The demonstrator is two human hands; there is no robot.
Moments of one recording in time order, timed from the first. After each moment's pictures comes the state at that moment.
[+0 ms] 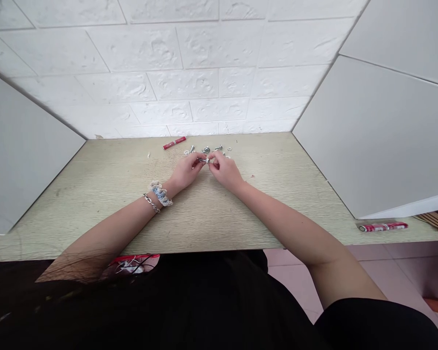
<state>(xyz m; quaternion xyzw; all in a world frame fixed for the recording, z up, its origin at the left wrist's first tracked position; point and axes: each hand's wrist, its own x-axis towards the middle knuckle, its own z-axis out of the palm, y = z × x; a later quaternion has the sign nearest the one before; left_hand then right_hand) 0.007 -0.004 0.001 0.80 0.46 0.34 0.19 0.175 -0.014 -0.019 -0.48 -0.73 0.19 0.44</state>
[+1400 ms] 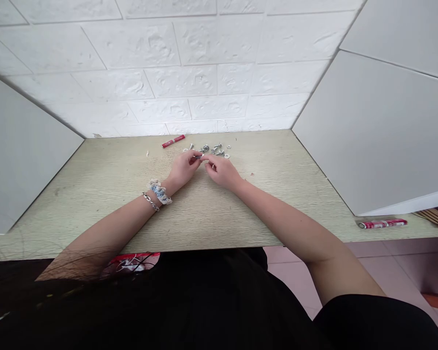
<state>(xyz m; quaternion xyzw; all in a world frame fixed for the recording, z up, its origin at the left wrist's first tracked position) 0.006 0.002 -0.002 0.78 0.49 0.37 0.16 0.172 -0.020 -0.012 -0.42 -0.78 0.20 0.41</state>
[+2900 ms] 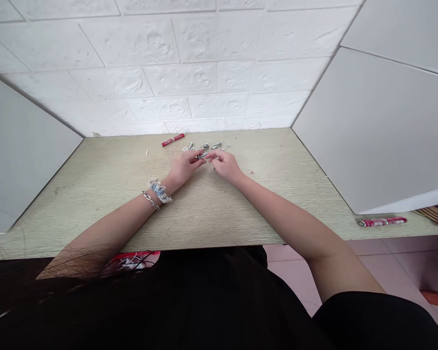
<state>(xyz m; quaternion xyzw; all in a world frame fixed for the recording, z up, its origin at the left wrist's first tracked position) 0.006 0.001 -0.001 0.79 0.48 0.34 0.17 0.175 -0.007 -0.012 -0.47 -0.64 0.38 0.47</state>
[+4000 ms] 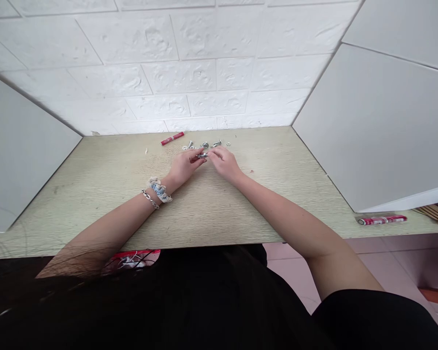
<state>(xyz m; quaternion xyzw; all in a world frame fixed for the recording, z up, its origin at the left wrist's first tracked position) 0.007 0.000 -0.003 0.81 0.46 0.34 0.13 0.175 -0.003 -0.017 -0.47 -0.67 0.31 0.49</state>
